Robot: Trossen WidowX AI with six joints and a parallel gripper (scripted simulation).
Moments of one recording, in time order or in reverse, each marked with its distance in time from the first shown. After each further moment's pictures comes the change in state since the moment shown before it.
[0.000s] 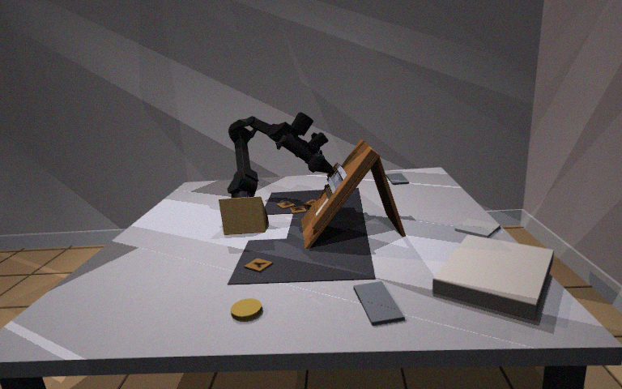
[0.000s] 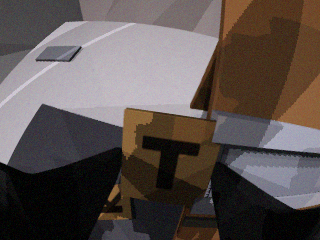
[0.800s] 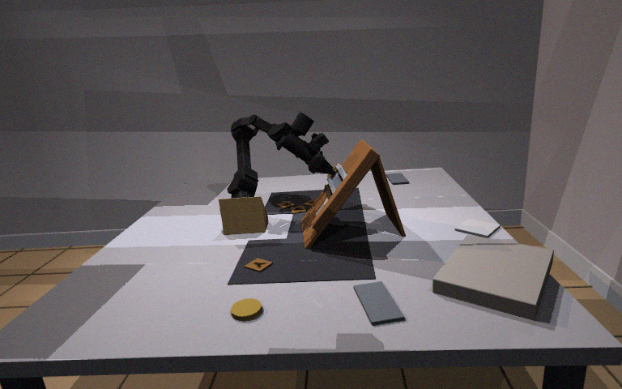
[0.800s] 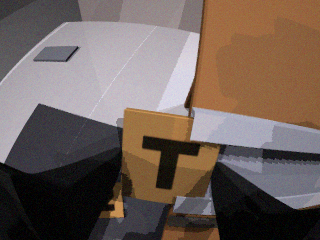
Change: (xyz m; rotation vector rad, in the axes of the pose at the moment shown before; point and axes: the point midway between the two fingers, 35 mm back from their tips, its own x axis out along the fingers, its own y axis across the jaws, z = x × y) arm 0.000 -0.012 0.000 -0.001 0.000 0.000
